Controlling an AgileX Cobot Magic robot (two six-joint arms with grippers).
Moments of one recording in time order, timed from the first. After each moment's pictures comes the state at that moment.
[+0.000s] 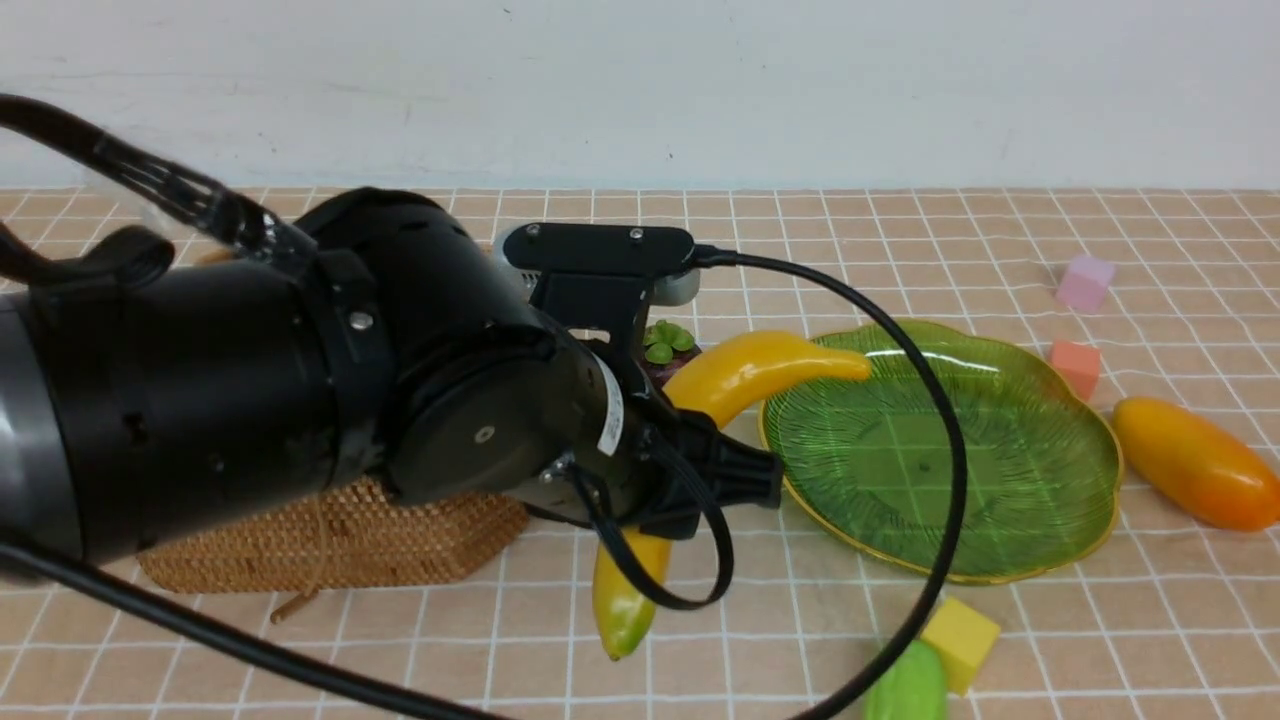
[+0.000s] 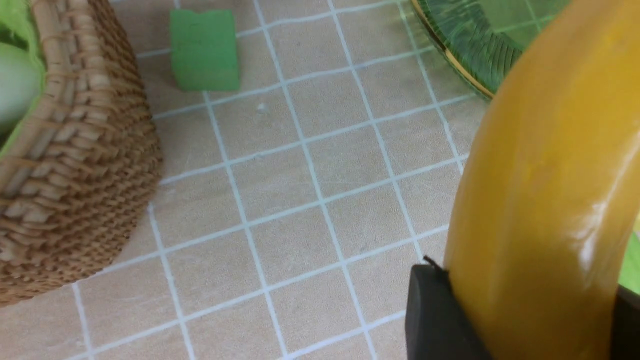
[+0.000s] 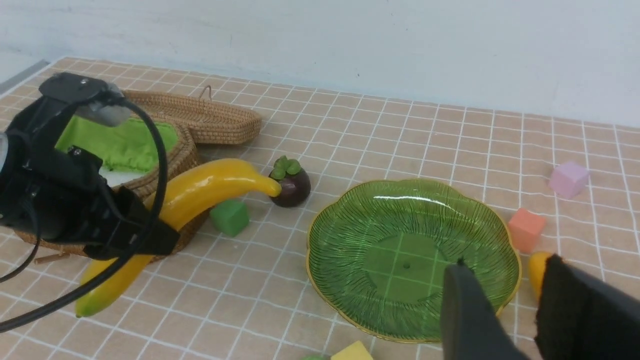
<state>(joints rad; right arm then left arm) 0.52 0.45 -0.95 -0.15 0.88 0.18 -0.83 1.54 -1.20 0.26 0.66 -0.71</state>
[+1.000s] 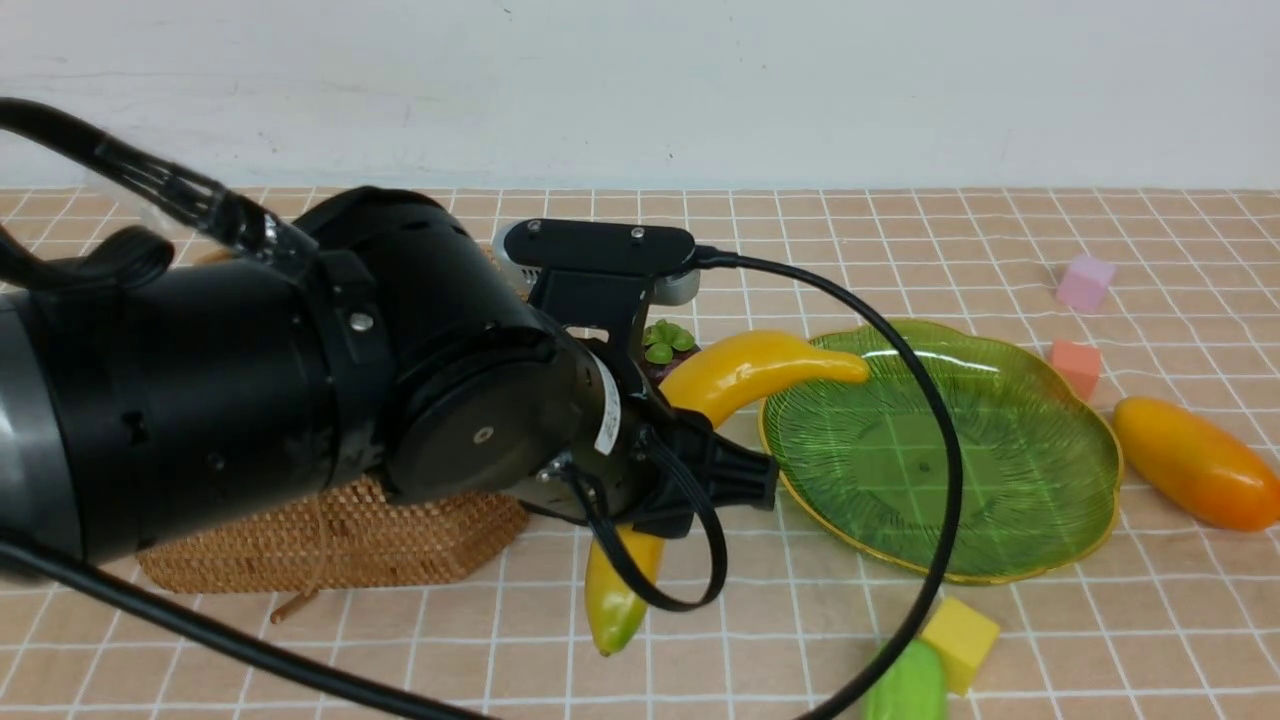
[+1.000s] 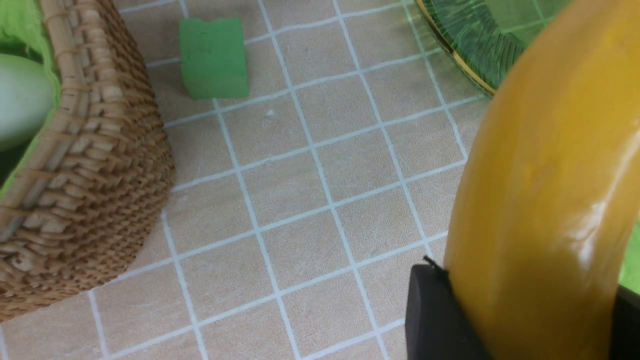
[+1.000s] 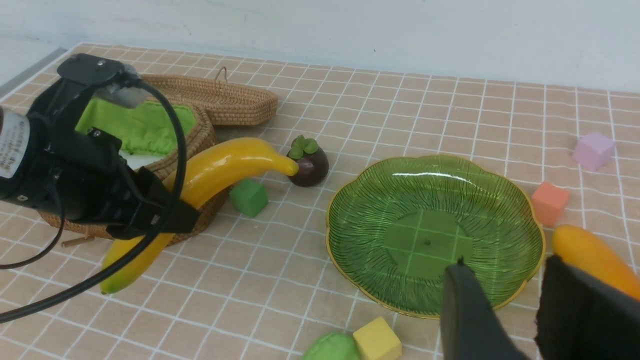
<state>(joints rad) 0.52 0.45 -0.95 -0.11 0.92 0.19 -0.83 1.54 -1.20 0.28 0.66 -0.71</state>
